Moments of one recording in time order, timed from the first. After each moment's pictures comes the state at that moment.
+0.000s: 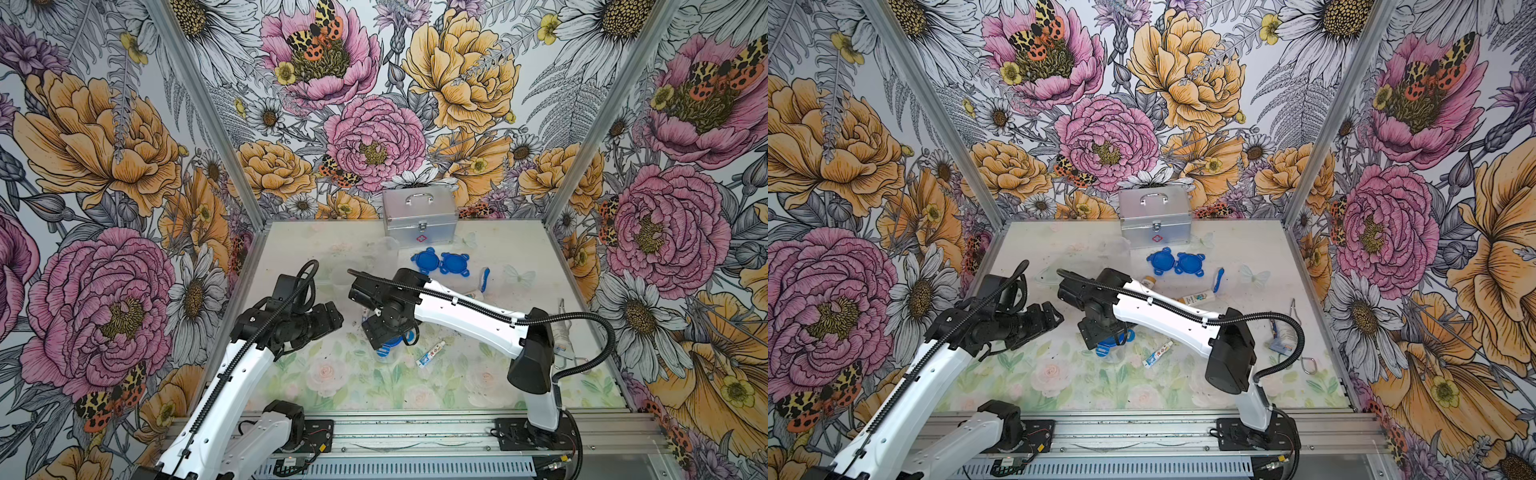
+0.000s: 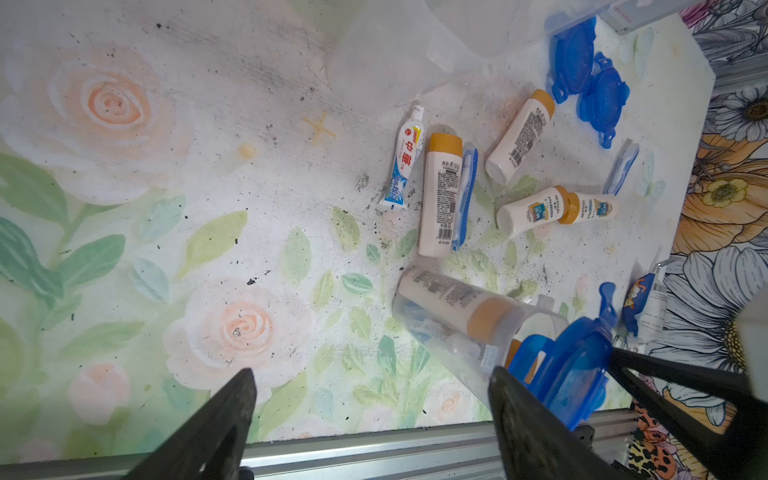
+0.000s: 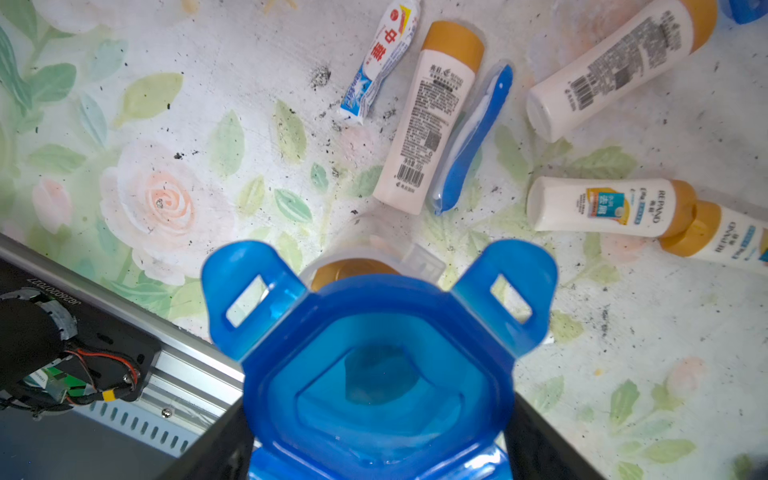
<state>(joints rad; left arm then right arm) -0.25 0.93 0.95 -1.11 0.17 -0.67 1.09 2.00 1.99 -1.39 0.08 0.55</state>
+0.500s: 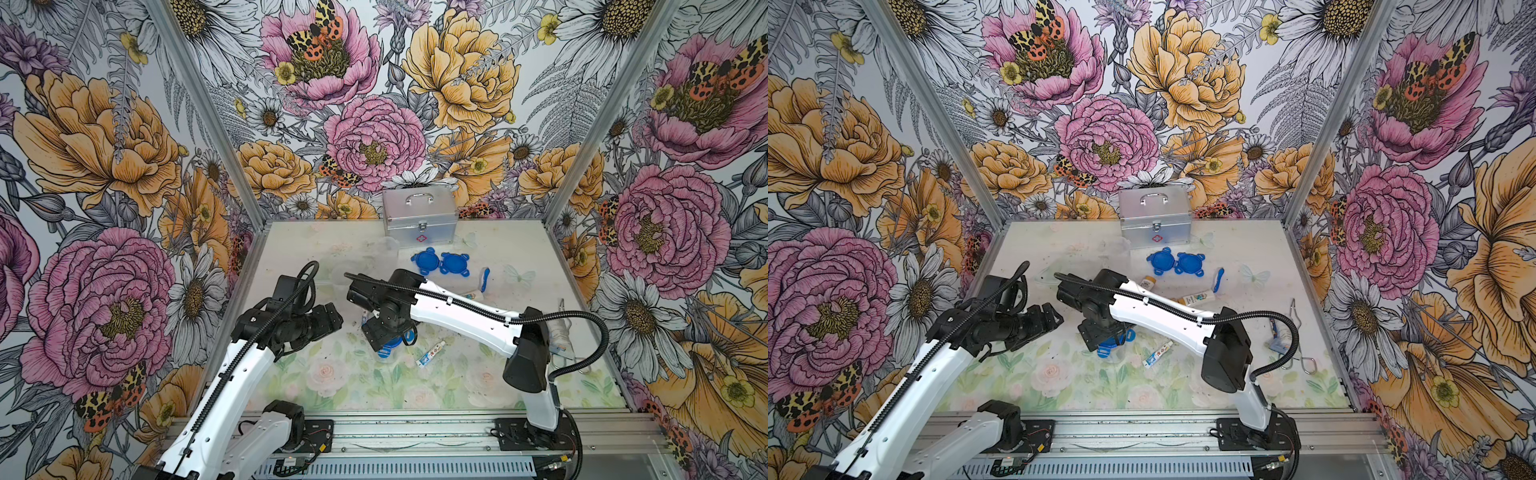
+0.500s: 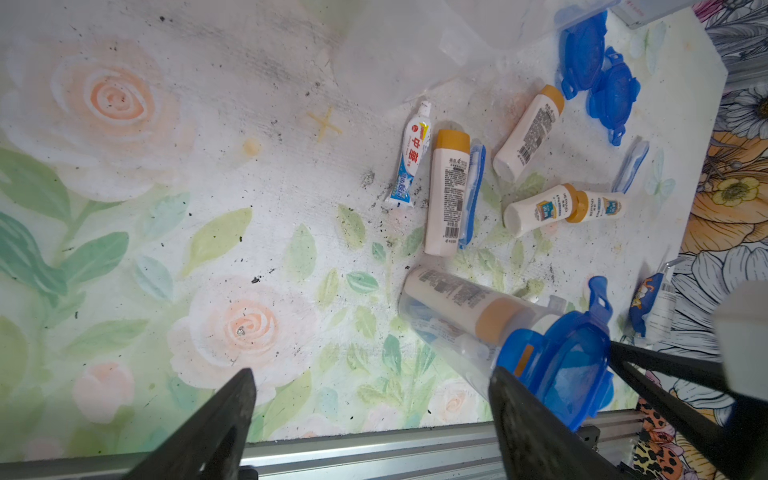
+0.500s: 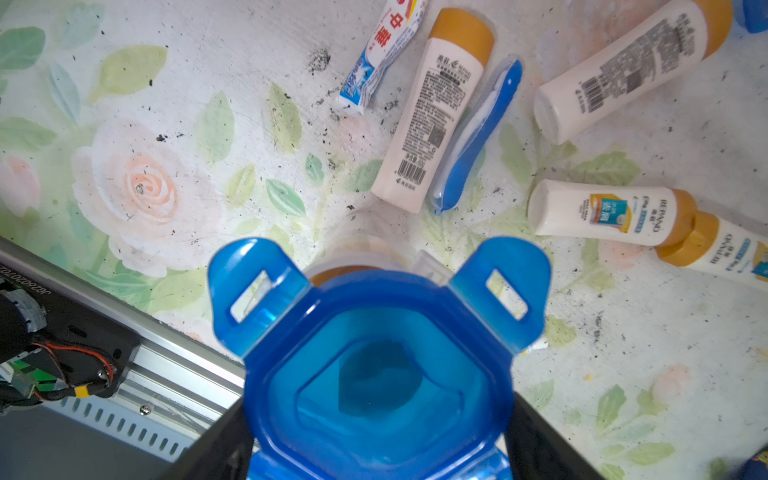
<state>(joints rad) -0.24 0.93 0.94 -1.11 0.17 -0.66 1.09 2.03 2.00 -1.41 0.09 0.50</state>
